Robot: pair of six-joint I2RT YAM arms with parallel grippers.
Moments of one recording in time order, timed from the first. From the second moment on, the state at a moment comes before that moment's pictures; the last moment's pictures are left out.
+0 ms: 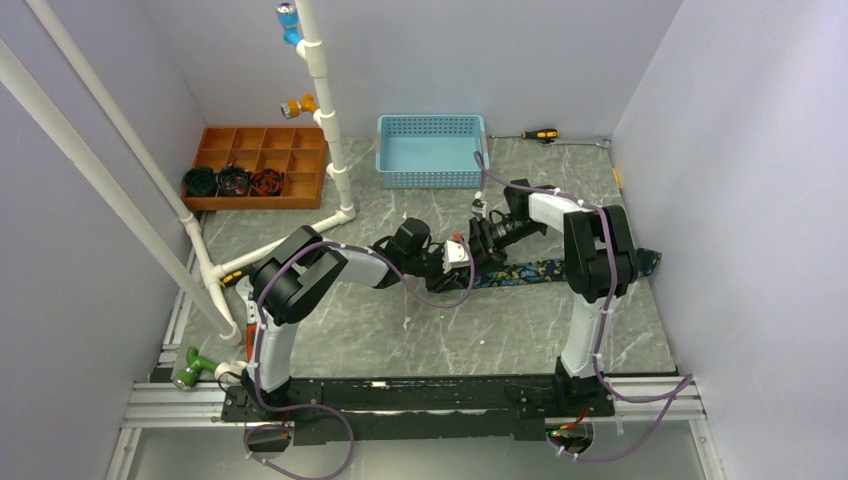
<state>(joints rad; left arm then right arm) -0.77 2.03 1.03 0.42 0.66 0.40 0.19 1.99 1.29 -0.87 -0.99 -0.05</state>
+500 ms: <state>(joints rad) -0.74 2.03 1.03 0.41 0.68 0.41 0.18 2.09 1.30 -0.86 -0.81 -0.03</state>
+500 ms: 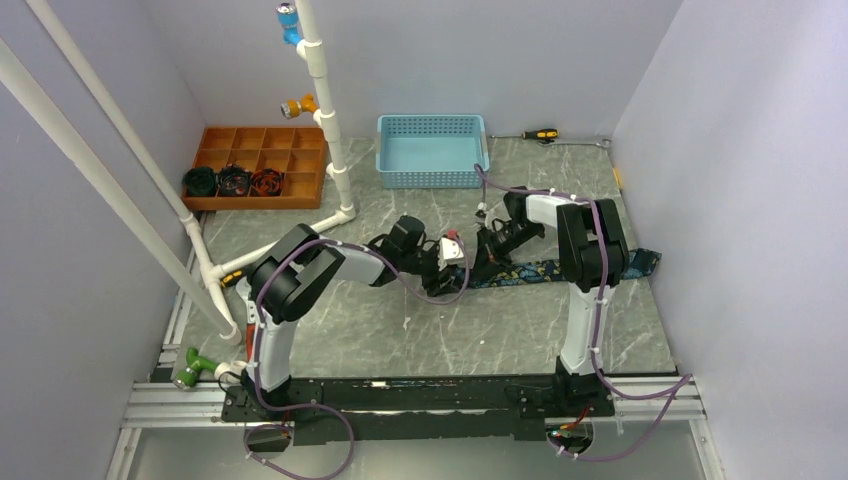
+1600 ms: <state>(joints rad) -0.78 2.28 0.92 1.25 0.72 0.10 0.16 2.12 1.30 -0.86 -0.82 0.03</state>
